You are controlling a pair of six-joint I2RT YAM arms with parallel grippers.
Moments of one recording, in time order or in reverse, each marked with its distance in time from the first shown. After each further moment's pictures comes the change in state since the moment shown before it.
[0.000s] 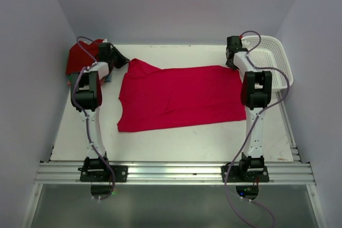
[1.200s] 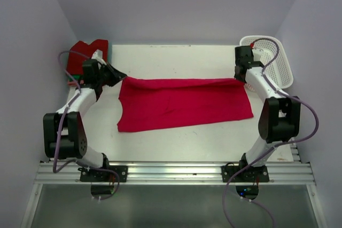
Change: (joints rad) left arm 0.013 -0.802 -0.724 0.006 0.130 0.040; right arm 0.036 -0.716 -0.704 0.008 0.045 0.019
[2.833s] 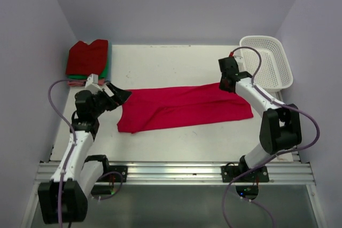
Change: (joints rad) left arm 0.000 -0.781 -0.467 -0.129 0.021 0.024; right arm 0.192 -0.153 -0.195 0.042 -0.093 -0.014
